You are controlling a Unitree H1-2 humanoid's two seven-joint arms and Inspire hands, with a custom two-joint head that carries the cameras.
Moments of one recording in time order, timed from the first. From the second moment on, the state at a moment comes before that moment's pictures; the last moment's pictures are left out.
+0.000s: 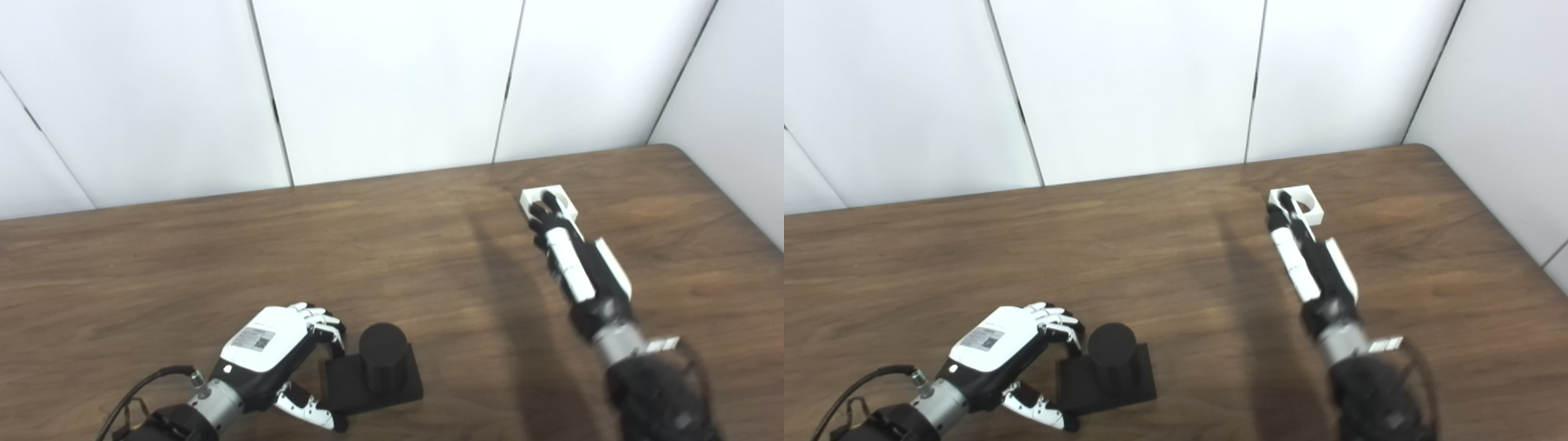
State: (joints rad) left arm -0.13 0.39 -0.40 -0.25 0.84 -0.09 -0.43; right arm 0.02 -0.22 -0.19 -0.55 -0.19 0.48 0.15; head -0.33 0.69
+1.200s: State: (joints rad) left arm -0.12 0.41 -0.38 -0.24 0.84 -0.13 -0.40; right arm -0.46 -0.54 -0.01 -0.02 -0.85 0.48 0.60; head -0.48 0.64
